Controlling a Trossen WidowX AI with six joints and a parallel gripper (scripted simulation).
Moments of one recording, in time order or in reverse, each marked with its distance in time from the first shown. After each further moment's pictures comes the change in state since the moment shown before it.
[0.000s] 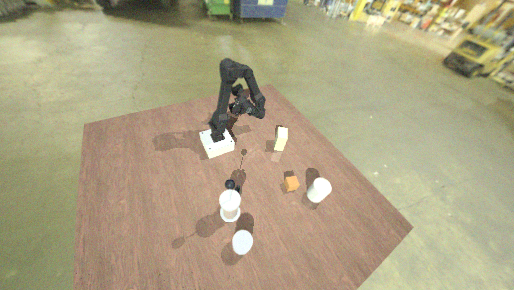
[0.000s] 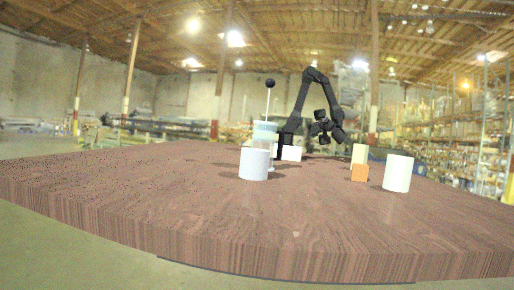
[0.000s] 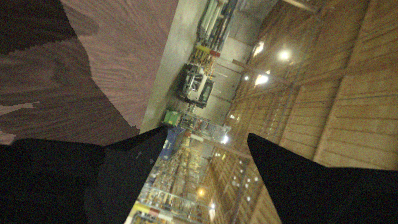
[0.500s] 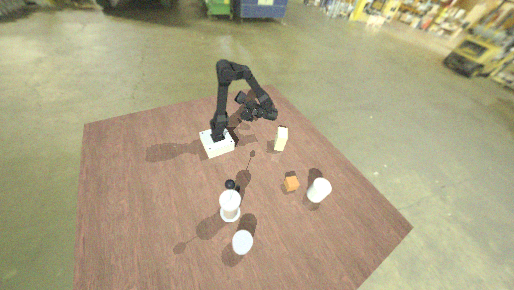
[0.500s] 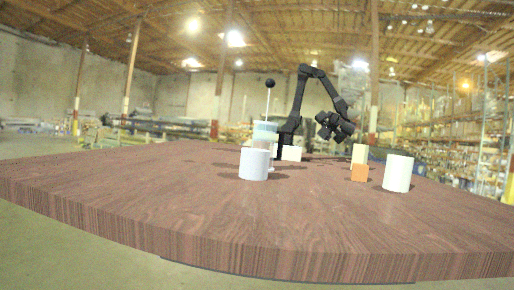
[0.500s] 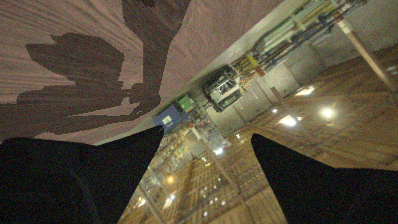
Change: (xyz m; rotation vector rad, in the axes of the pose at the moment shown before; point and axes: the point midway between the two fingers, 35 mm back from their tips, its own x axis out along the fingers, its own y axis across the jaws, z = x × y) arm -0.066 0.021 -0.028 -0.515 0.024 0.299
